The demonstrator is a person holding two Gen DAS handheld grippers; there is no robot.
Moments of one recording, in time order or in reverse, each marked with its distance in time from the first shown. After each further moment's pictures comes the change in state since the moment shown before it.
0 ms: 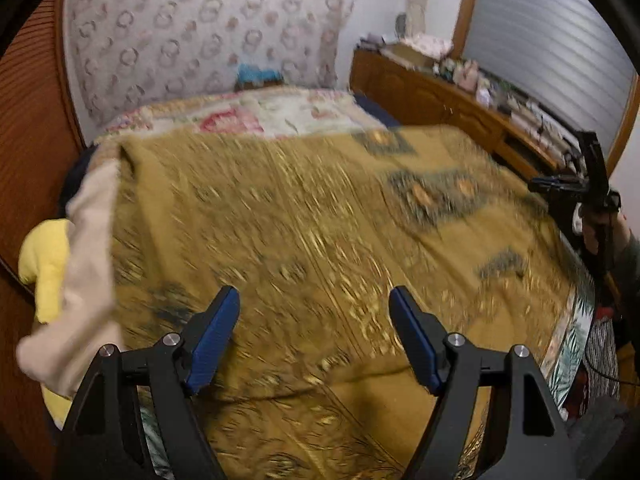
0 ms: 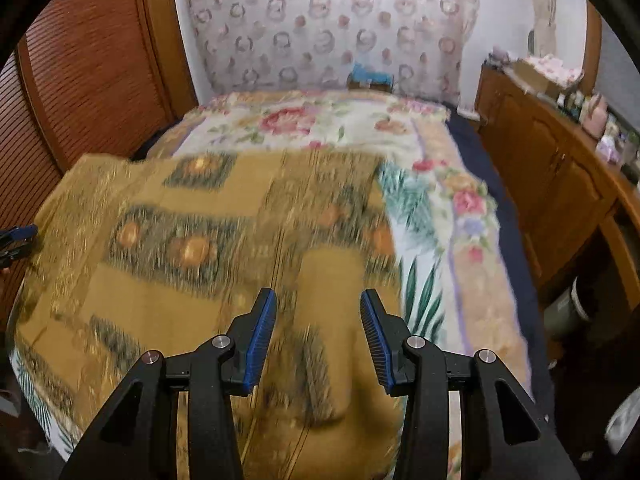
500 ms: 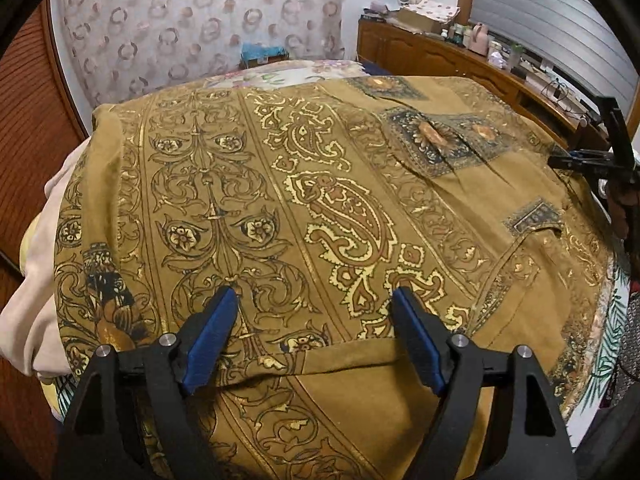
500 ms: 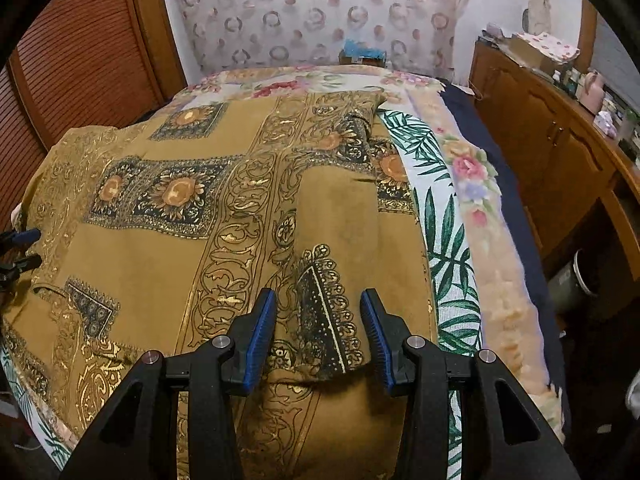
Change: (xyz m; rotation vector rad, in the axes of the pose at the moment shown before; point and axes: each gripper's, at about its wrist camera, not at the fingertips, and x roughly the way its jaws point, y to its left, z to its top) left arm 0.039 -0.030 -0.024 0.054 0.060 0.099; right arm 0.014 -0.017 -0.010 0.034 0.025 -0.029
